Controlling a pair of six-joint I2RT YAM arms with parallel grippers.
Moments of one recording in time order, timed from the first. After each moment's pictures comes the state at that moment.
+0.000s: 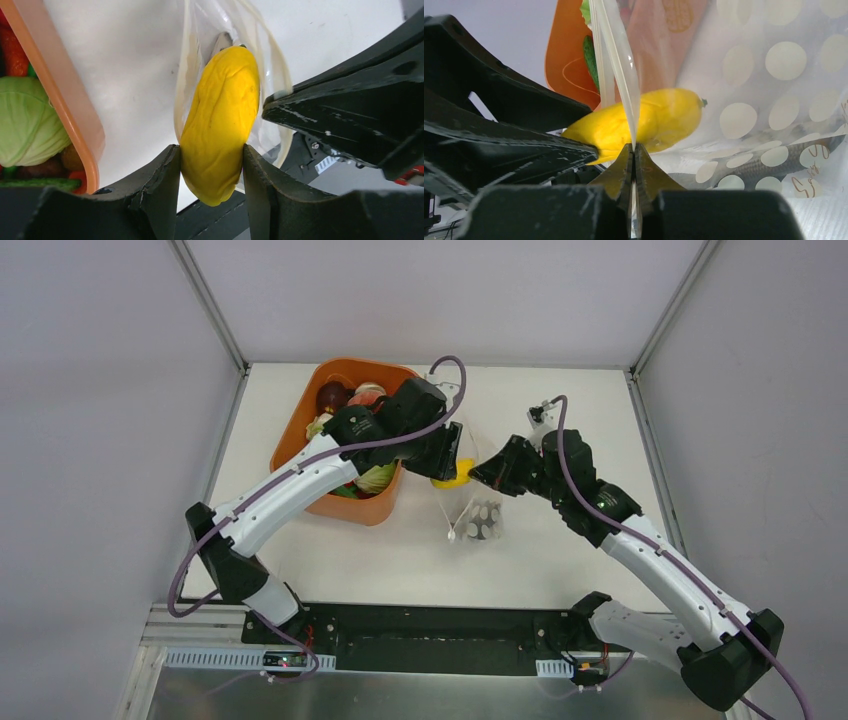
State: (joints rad) left arm -0.87 1.56 1.72 -0.94 -0.01 -0.45; right arm 0.63 1.00 0.94 -0.36 -0.18 0.83
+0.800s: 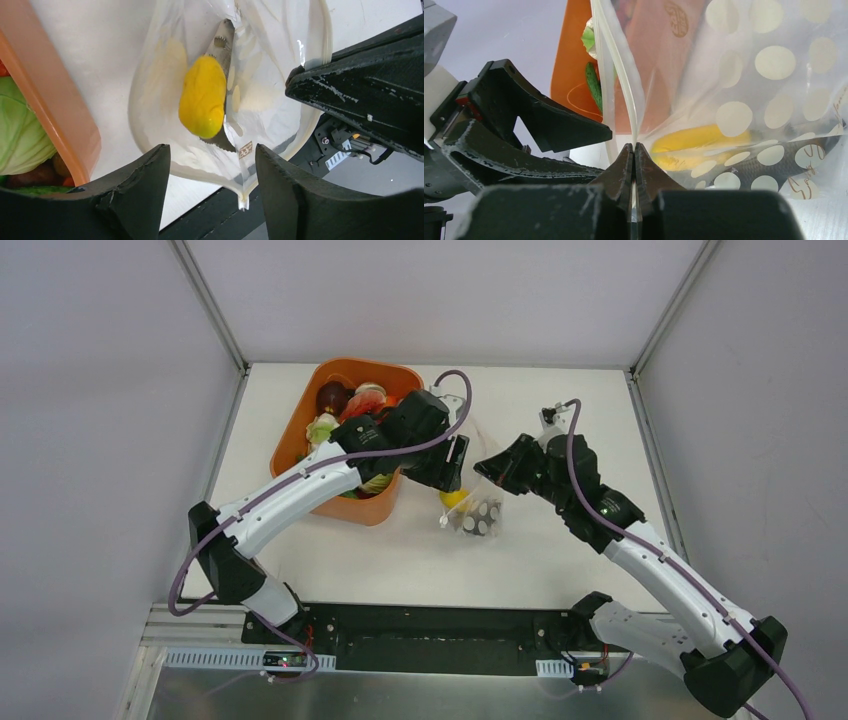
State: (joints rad) left arm -0.90 1.56 1.62 -0.89 0.00 -0.44; right arm 0.63 0.96 0.90 -0.31 -0.08 0.90
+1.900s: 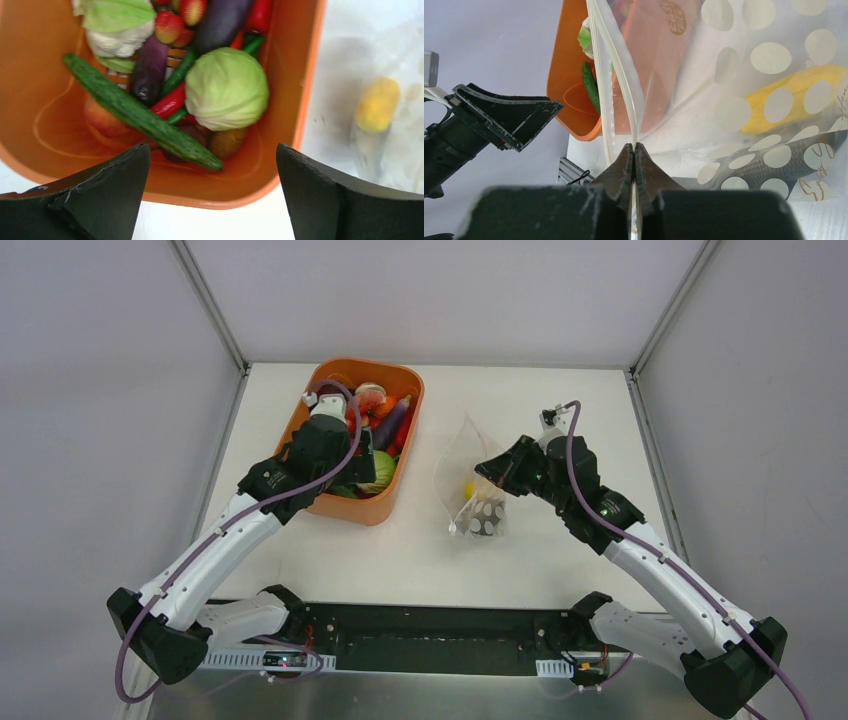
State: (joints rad) left arm -0.63 1.08 1.14 -0.74 -0.36 -0.46; right arm 0.63 0.95 0.89 -0.31 -0.07 0.90
